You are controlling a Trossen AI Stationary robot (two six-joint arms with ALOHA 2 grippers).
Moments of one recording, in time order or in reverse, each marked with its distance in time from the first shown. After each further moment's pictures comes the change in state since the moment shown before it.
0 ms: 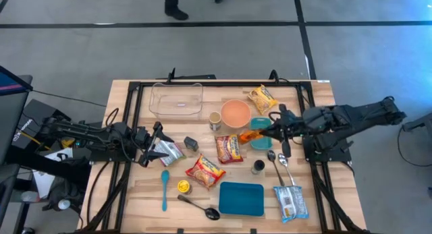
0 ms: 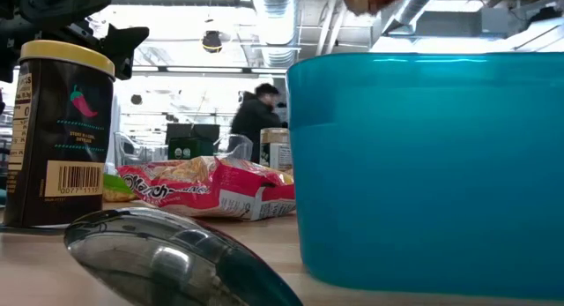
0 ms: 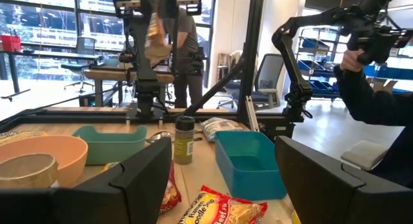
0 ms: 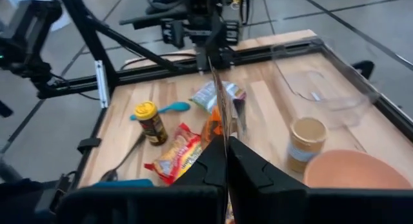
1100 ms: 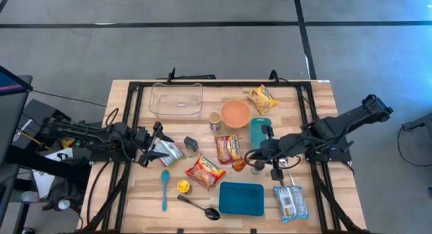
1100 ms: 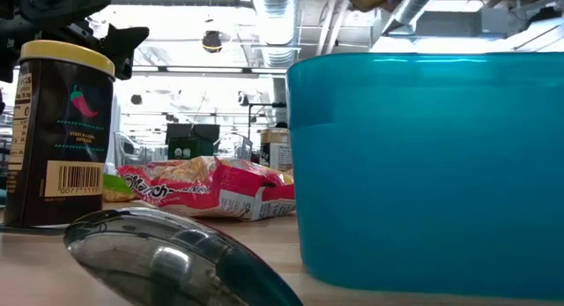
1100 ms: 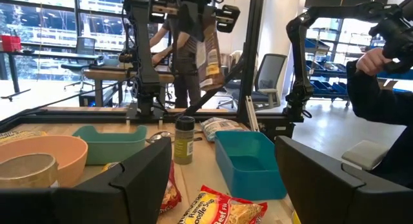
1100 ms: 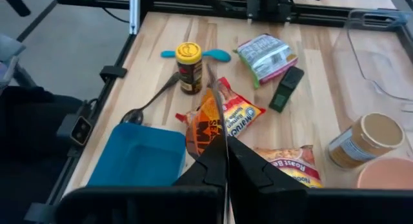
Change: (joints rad) left arm 0.000 0.000 0.000 0.000 0.000 0.000; right arm 0.181 0.314 0.209 -0.158 0.004 -0.074
